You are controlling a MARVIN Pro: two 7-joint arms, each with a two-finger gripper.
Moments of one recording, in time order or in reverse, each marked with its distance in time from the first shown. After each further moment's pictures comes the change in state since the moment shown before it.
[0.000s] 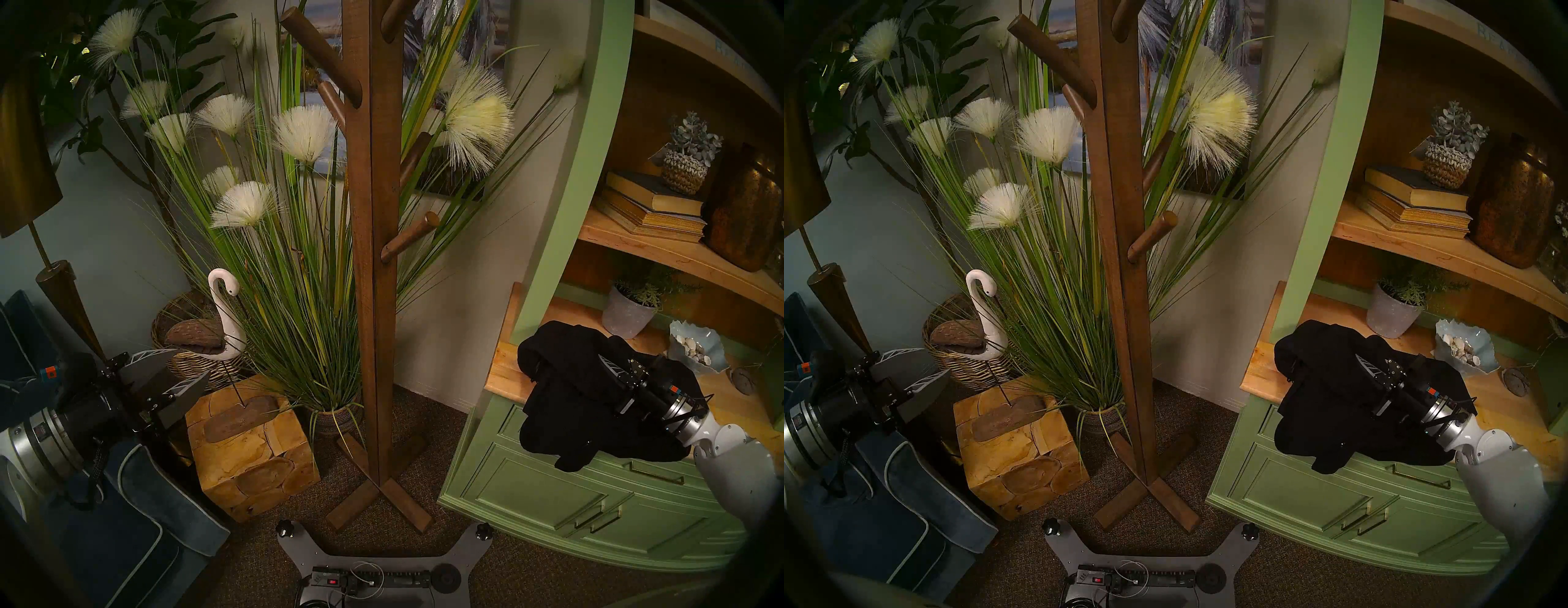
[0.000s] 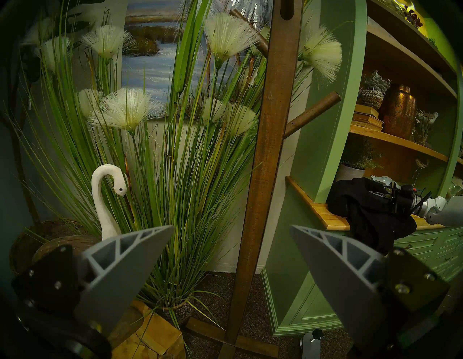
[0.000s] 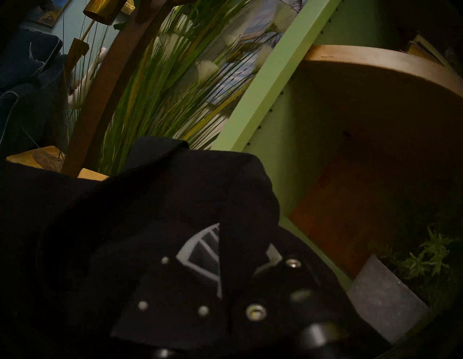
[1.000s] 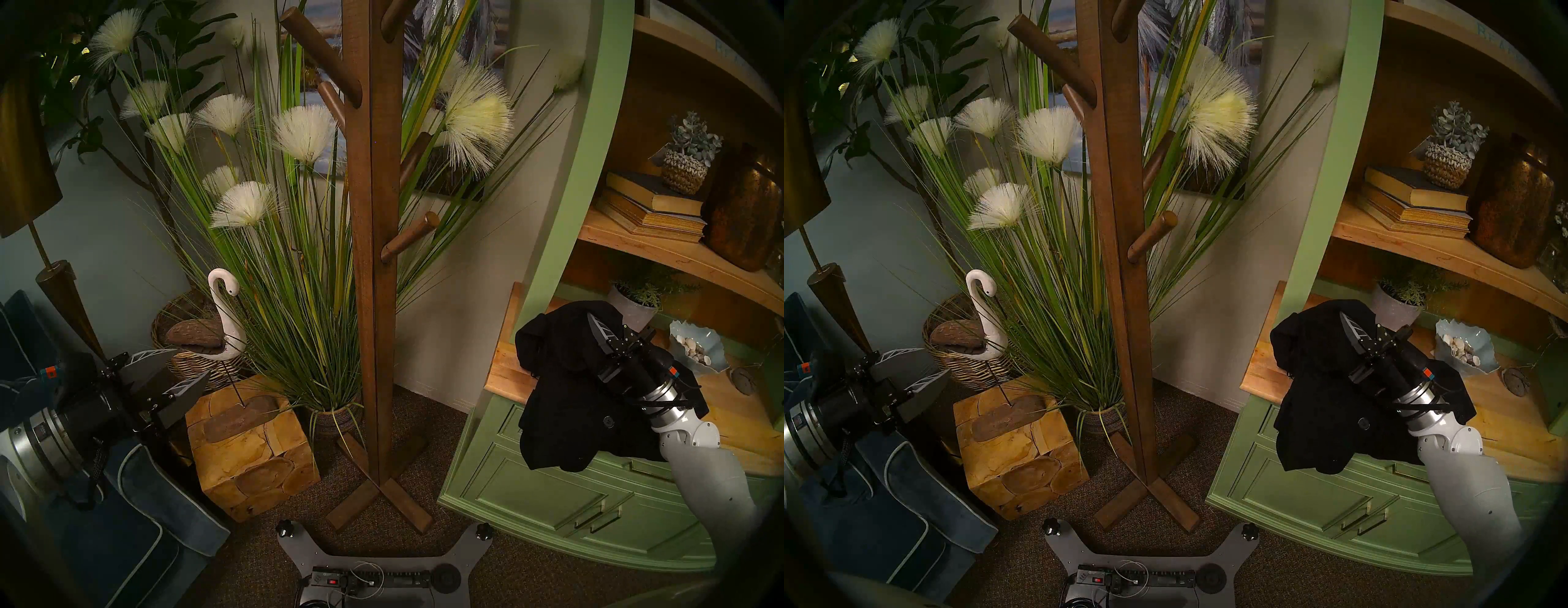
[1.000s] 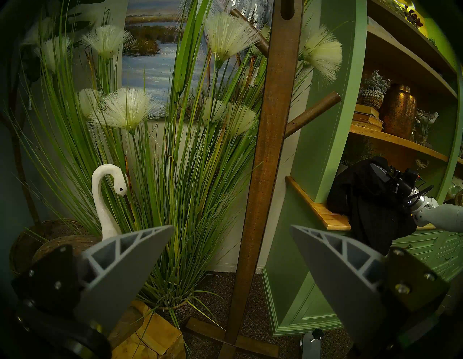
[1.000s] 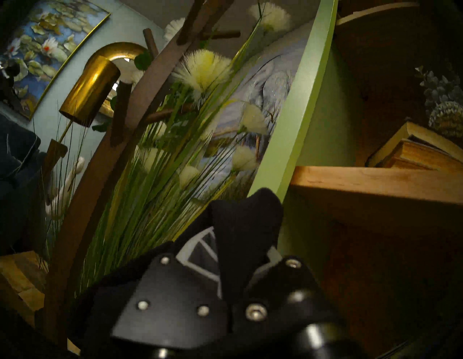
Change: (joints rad) left arm 0.000 0.000 0.000 0.000 0.001 0.000 0.001; right arm 0.075 -0.227 0.088 -0.207 0.266 -0.020 0.223
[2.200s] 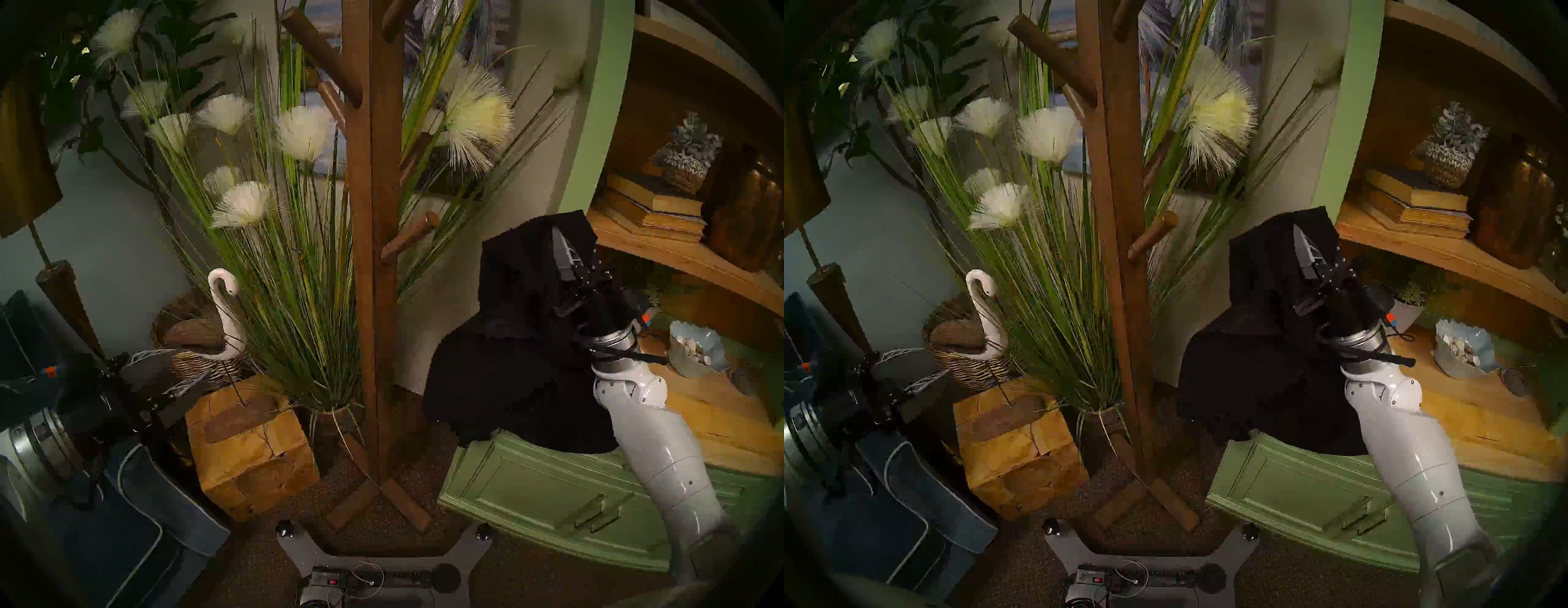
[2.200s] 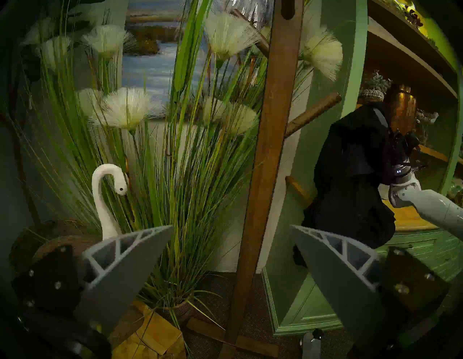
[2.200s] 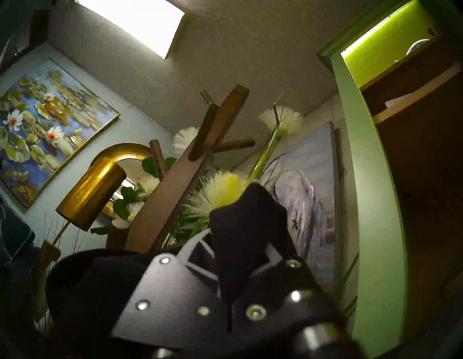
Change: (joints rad) left arm 0.000 0.000 0.001 0.000 0.001 0.000 0.000; right arm 0.241 -0.196 -0.124 -0.274 -0.025 0.002 -0.045
